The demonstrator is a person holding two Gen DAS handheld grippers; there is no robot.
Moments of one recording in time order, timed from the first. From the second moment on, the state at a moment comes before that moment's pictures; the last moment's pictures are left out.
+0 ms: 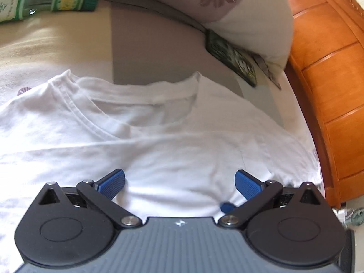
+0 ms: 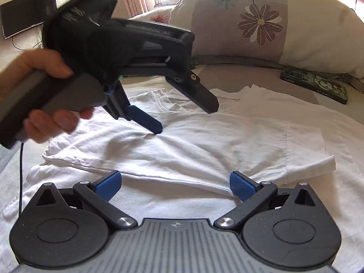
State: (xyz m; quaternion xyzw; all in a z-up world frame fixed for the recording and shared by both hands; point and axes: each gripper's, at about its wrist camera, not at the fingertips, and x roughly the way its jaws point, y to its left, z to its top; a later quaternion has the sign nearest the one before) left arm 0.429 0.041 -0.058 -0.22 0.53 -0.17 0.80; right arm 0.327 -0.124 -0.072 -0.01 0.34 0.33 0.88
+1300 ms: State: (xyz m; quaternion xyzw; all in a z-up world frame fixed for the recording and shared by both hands) left arm 0.282 0.176 -0.064 -0.32 0.40 -0.04 0.86; right arm 0.330 -0.122 -0.072 -0.01 0.34 0.33 0.88
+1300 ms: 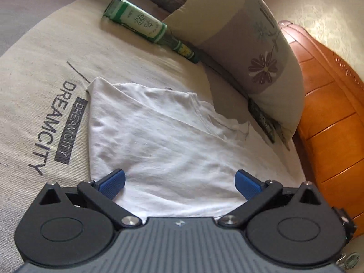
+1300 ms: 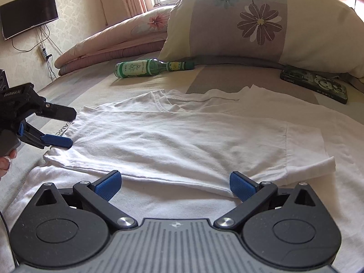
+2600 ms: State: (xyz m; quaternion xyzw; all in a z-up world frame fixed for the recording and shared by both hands) left arm 0.353 0.205 -0.061 -0.33 0.37 0.00 0.87; right arm 0.337 -0.136 -0.064 0.05 0.35 0.29 0.89
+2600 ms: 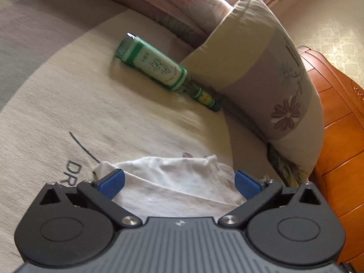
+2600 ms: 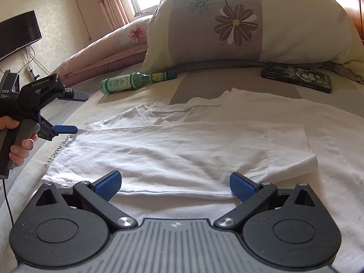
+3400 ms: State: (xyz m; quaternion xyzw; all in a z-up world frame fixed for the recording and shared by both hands) left arm 0.265 0.153 -0.009 -0.23 0.43 0.03 0.87; right arm 0.336 -0.146 -0.051 0.07 0.34 0.30 0.89
